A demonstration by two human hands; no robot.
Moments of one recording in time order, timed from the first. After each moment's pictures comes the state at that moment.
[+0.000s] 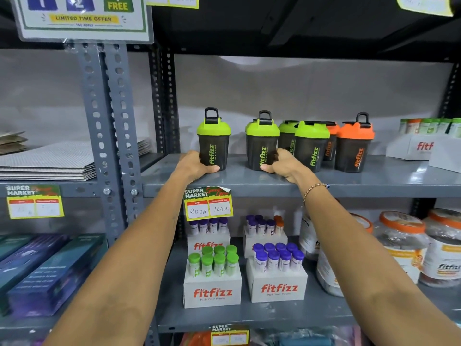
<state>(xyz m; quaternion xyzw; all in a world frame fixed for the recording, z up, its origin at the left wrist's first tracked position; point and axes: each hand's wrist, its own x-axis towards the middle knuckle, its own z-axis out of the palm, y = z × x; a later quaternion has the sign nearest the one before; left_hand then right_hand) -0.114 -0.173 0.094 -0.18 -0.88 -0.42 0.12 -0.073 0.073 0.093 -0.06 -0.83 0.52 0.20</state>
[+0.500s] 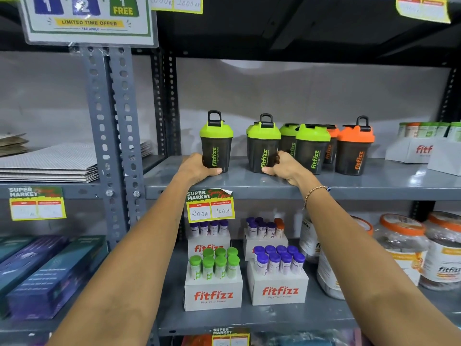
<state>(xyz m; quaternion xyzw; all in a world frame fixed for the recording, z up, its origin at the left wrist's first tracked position) -0.117 -0.174 0.092 -0.19 -0.89 -0.40 0.11 -0.071 0.072 0.093 -0.06 -0.83 0.52 0.20</state>
